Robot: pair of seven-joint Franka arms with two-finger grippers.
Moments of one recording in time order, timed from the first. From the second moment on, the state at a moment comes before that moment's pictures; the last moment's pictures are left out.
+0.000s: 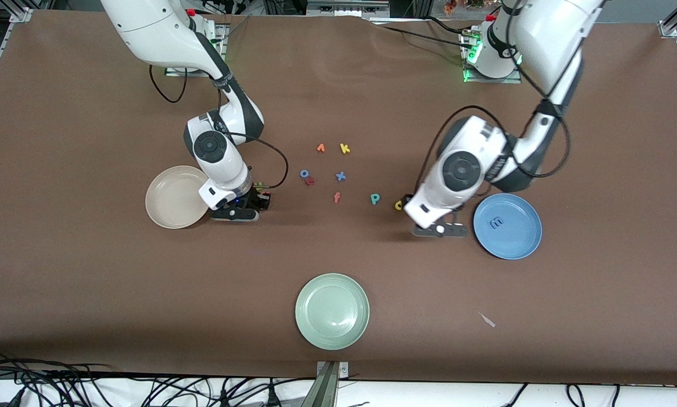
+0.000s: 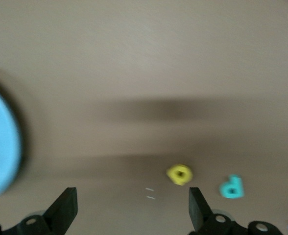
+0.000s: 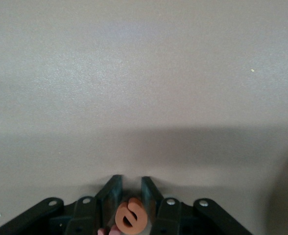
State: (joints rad) left arm -0.26 0.58 -0.29 -1.66 0.15 2.07 -0.62; right arm 0.48 0.56 -0.02 -2.04 -0.03 2.70 0.52
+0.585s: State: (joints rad) left arm -0.37 0.68 -0.29 -1.65 0.10 2.22 -0.90; right arm 0.48 0.56 -0.01 -2.04 -0.03 2.69 0.58
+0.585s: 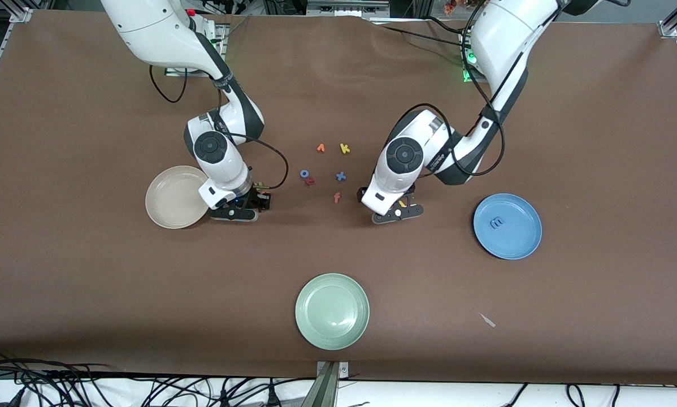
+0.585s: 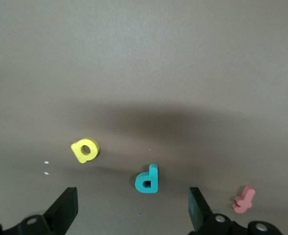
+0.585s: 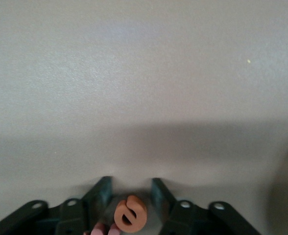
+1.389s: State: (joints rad) left arm -0.40 0.71 -0.29 -1.65 0.10 2.26 -0.96; right arm 0.49 0.56 0.00 -2.05 -0.03 2.65 0.66
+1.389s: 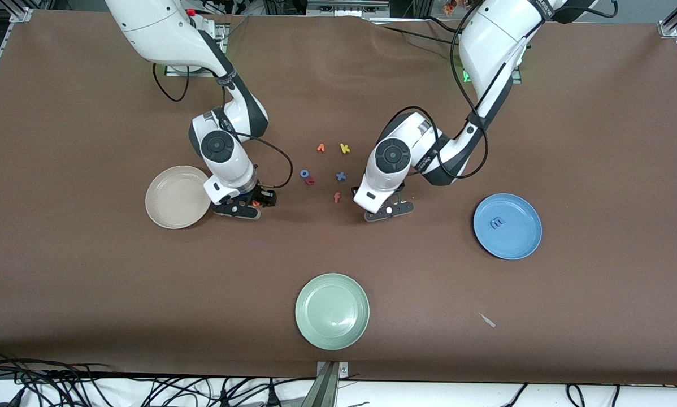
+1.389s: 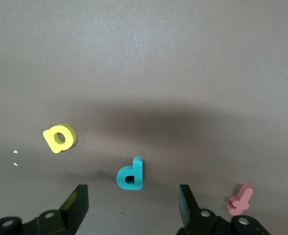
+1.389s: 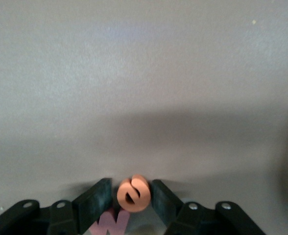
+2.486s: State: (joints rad) left arm -0.41 0.76 -0.29 -1.66 0.18 2.26 -0.95; right arm 0.48 0.50 -0.11 -1.89 -0.03 2.31 0.36
